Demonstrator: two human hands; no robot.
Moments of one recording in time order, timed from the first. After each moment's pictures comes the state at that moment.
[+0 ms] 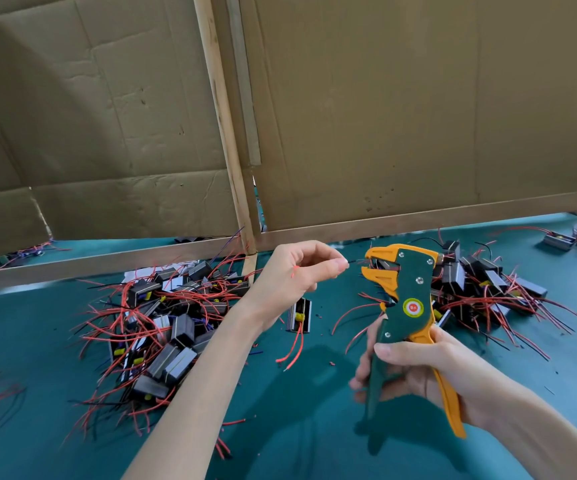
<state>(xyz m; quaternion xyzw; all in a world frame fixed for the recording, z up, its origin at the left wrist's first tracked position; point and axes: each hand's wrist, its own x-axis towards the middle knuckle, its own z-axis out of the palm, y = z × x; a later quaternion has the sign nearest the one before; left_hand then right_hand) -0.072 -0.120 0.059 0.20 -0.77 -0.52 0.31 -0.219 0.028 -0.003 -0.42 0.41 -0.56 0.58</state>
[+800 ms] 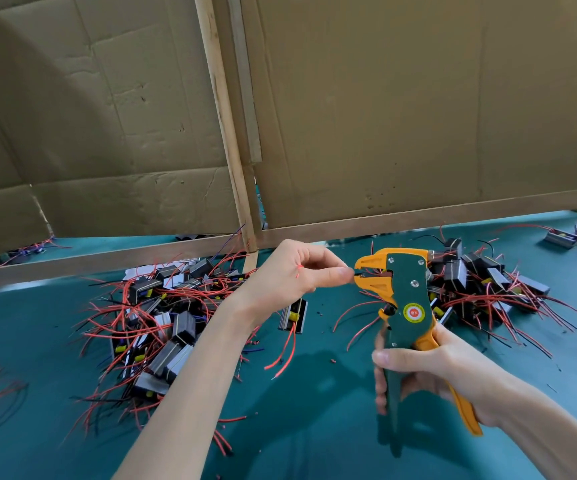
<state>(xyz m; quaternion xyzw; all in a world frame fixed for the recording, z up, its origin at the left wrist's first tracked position) -0.061 -0.112 0.074 0.20 -0.83 -0.46 0.23 -0.219 0.031 -0.001 -0.45 0.49 -0.52 0.53</state>
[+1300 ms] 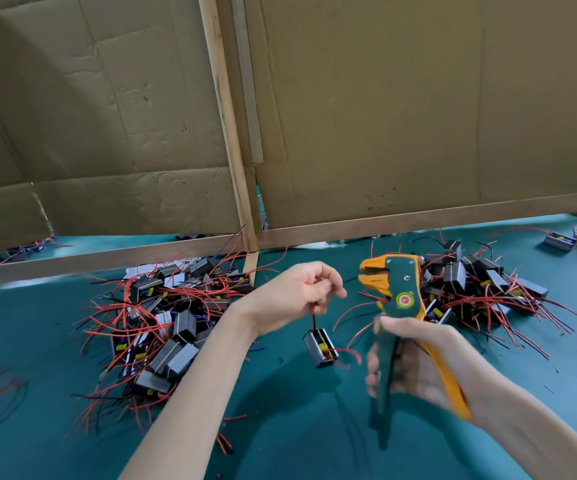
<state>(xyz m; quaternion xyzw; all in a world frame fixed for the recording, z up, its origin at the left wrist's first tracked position) -0.069 -0.127 0.042 0.20 -0.76 -0.60 0.15 -0.217 0.019 -0.009 -0.28 0.47 -0.56 0.61</state>
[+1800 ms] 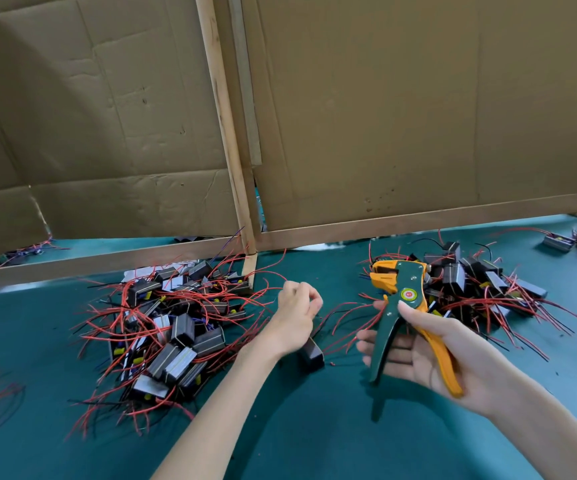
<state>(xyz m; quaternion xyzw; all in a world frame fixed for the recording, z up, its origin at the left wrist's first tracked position) -0.087 -0.151 -0.025 0.35 -0.86 -0.31 0.19 -0.234 0.018 -0.008 -0.21 0.39 -0.63 0.64</state>
